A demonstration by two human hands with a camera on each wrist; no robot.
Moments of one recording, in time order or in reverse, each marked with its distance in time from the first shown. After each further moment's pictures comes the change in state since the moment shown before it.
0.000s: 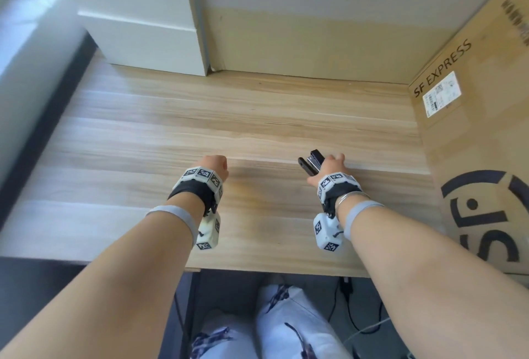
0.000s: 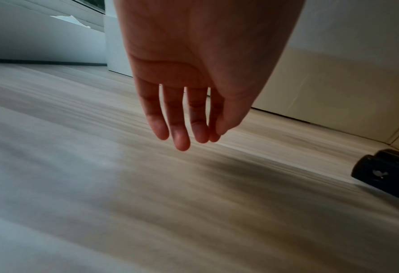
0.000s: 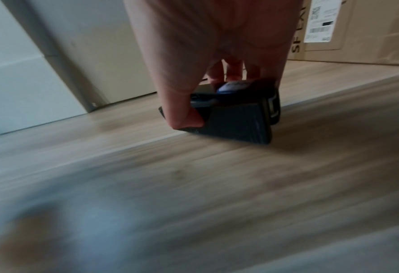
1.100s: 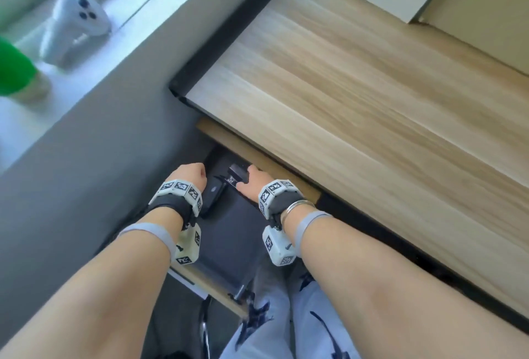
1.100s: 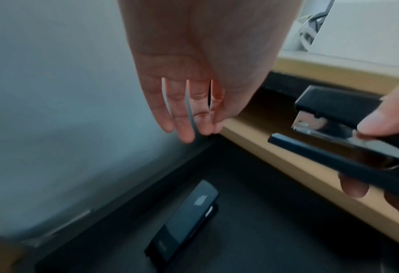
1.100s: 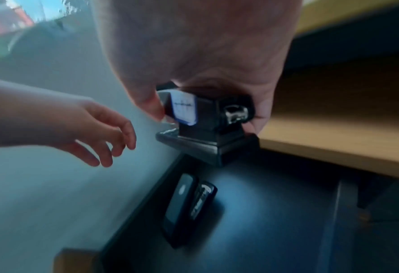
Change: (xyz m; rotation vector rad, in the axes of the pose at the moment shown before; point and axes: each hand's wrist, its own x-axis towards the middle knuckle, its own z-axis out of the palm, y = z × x) left_hand -0.208 -0.355 0.143 -0.283 0.031 -0.573; right_hand -0.265 -0.225 0.312 -0.268 -0.563 -0.678
